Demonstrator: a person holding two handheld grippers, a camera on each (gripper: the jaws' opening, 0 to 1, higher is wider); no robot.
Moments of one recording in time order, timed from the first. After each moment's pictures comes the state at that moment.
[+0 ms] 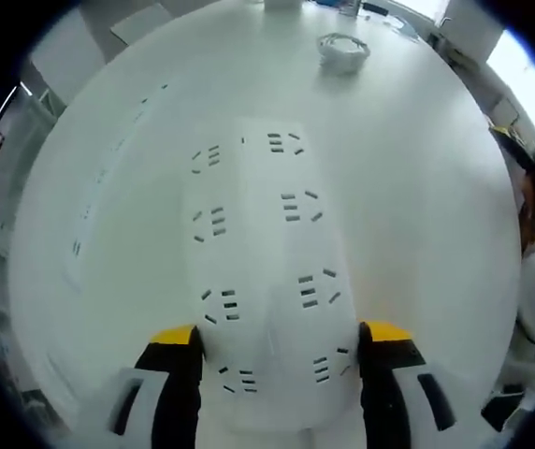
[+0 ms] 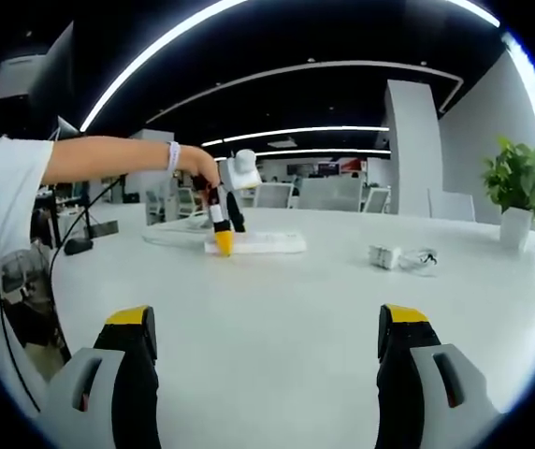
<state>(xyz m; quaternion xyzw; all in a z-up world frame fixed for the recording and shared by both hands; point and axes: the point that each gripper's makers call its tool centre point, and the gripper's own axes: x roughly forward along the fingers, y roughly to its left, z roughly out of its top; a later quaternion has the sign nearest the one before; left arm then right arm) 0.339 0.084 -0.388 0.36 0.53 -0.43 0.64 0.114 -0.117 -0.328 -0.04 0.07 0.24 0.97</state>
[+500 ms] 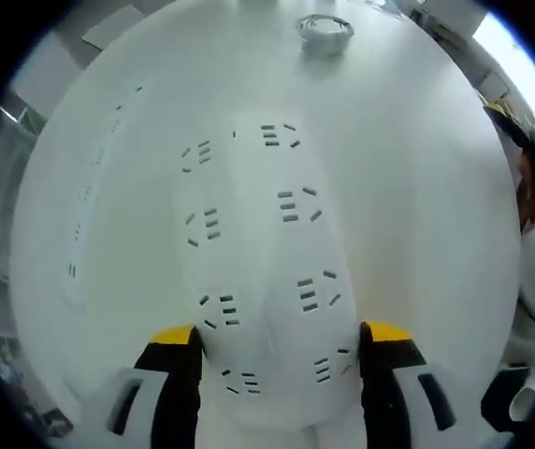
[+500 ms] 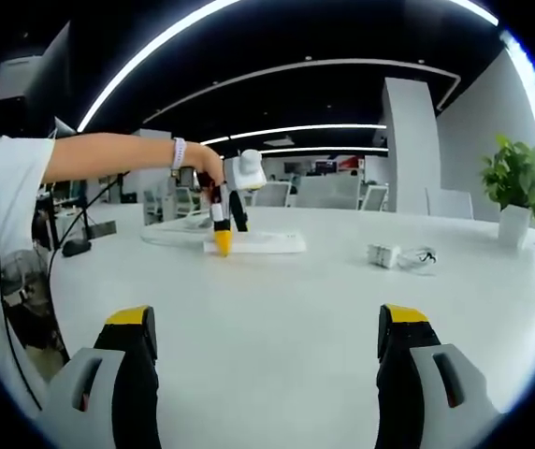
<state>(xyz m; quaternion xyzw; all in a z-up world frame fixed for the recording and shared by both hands) 0.343 0.080 -0.388 0.40 0.54 -0.45 0.59 0.116 -0.120 -0.326 -0.03 0.08 0.23 0.97</state>
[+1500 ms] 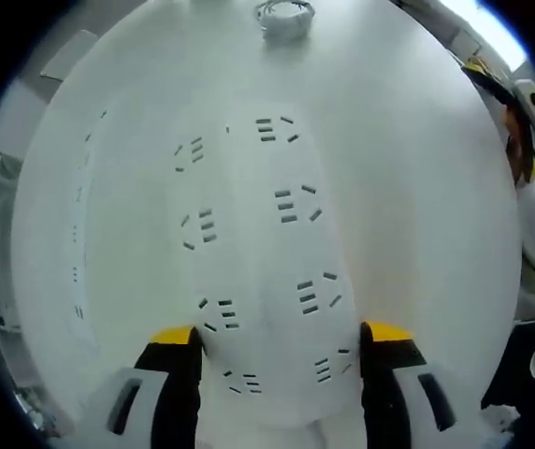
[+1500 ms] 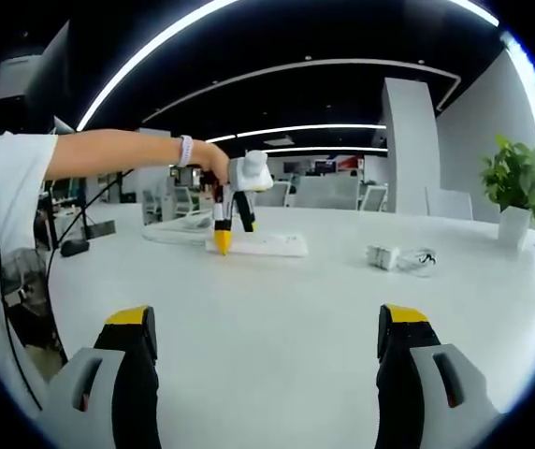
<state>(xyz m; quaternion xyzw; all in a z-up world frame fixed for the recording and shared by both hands) 0.351 0.076 -0.388 0.47 0.51 -0.48 0.54 0.119 -0.120 -0.325 -0.04 0.08 0.23 0.97</state>
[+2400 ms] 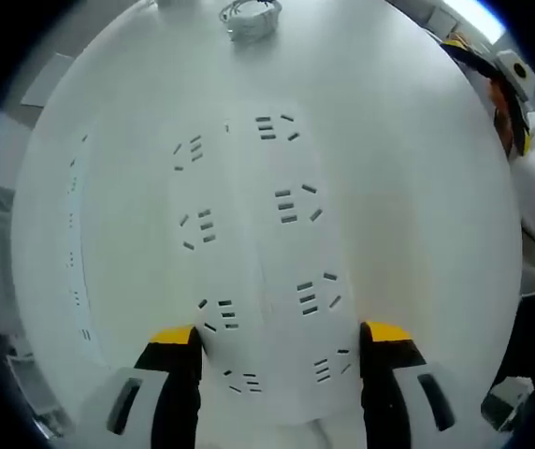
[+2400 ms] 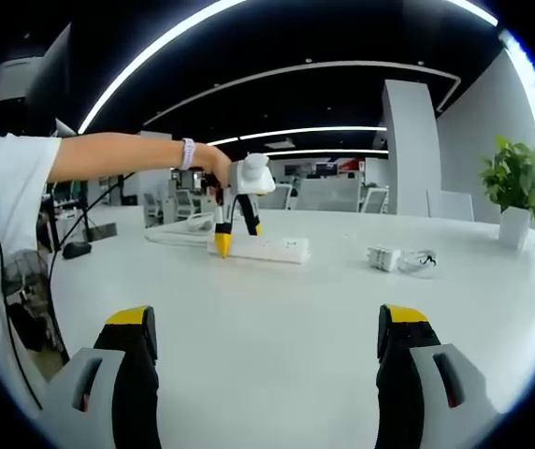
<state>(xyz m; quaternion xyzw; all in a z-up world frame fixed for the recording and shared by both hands) 0.351 0.075 -0.388 0.50 0.49 -0.51 0.50 0.117 -0.118 -0.324 -0.03 0.07 0.23 0.97</state>
